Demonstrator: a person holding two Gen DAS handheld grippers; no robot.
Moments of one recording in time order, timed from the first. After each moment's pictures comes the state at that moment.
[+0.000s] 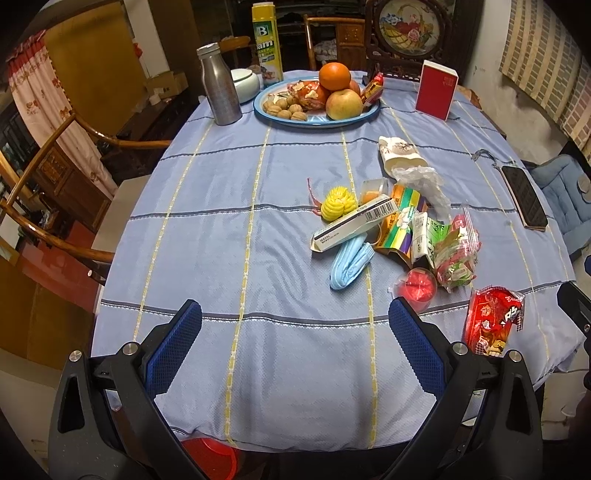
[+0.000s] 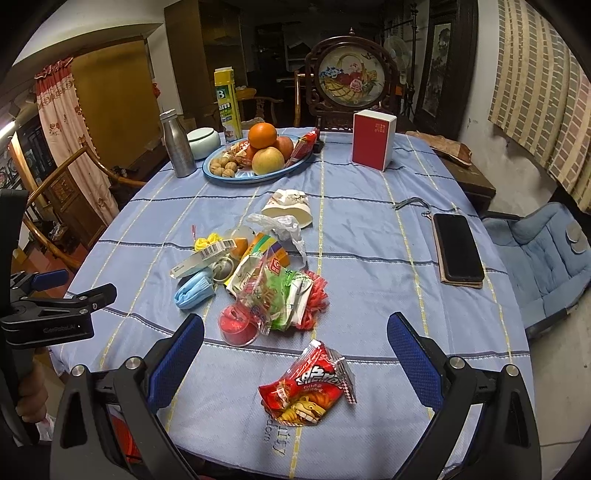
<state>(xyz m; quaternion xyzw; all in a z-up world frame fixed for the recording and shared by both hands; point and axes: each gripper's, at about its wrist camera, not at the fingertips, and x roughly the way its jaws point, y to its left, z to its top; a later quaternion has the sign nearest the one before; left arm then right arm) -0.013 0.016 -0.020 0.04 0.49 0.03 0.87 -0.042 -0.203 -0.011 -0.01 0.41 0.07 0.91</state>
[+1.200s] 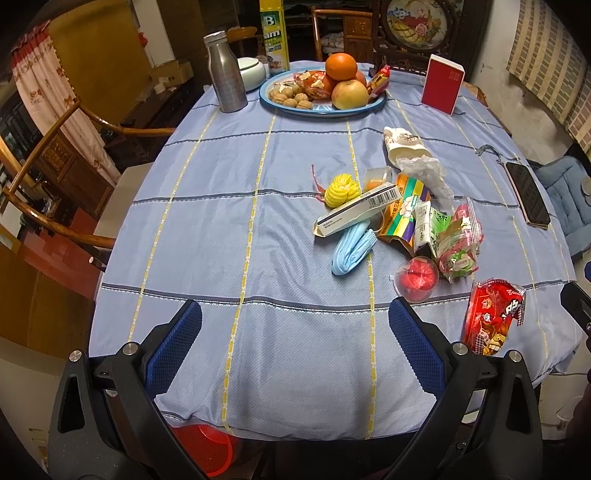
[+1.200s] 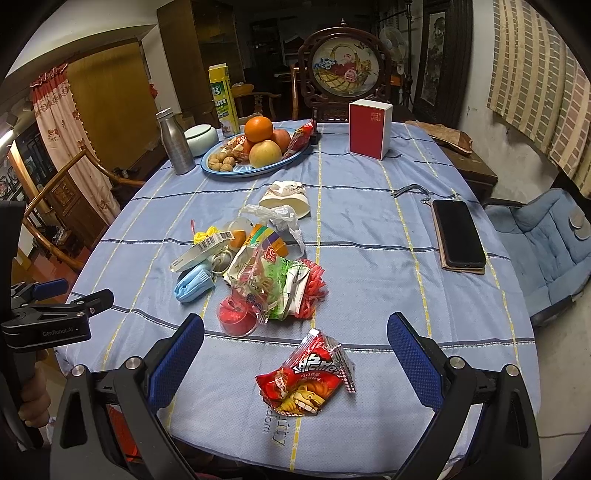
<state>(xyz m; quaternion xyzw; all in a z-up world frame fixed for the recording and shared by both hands) -0.020 0.019 -0.020 0.03 0.50 0.04 0.86 -0.045 -0.212 -0.018 0.02 0.42 0.07 0.91</state>
